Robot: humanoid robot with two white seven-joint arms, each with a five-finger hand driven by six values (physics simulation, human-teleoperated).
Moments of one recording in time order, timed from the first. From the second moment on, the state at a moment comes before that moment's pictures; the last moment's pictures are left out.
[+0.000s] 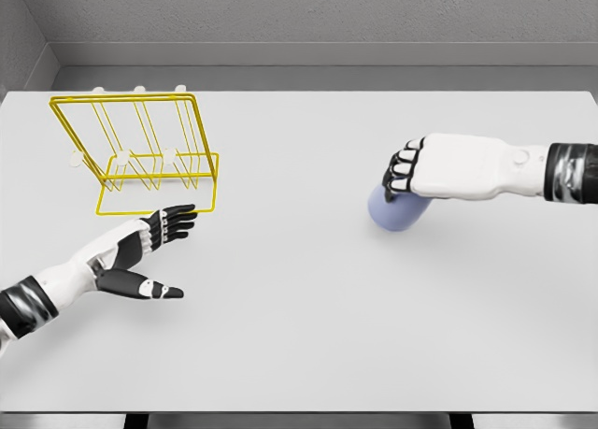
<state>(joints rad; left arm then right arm) -0.15 1.01 -0.74 -1.75 0.82 -0.23 -0.19 -0.80 -0.99 0.85 -1.76 0.55 -0.61 0.37</state>
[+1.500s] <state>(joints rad) -0.16 1.00 -0.74 -1.73 0.81 -0.23 -0.19 -0.82 -0.61 0.95 -1.77 0.63 -0.61 0.44</state>
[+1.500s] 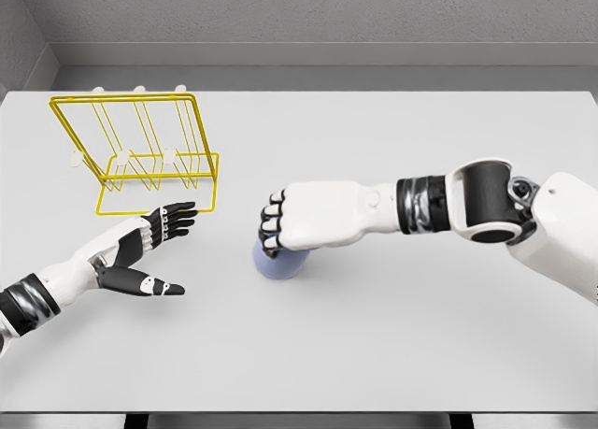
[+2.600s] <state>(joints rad) -0.16 0.98 -0.74 -1.72 0.81 -0.23 -0.19 -0.82 -0.57 0.91 -1.74 0.66 -0.61 0.43</state>
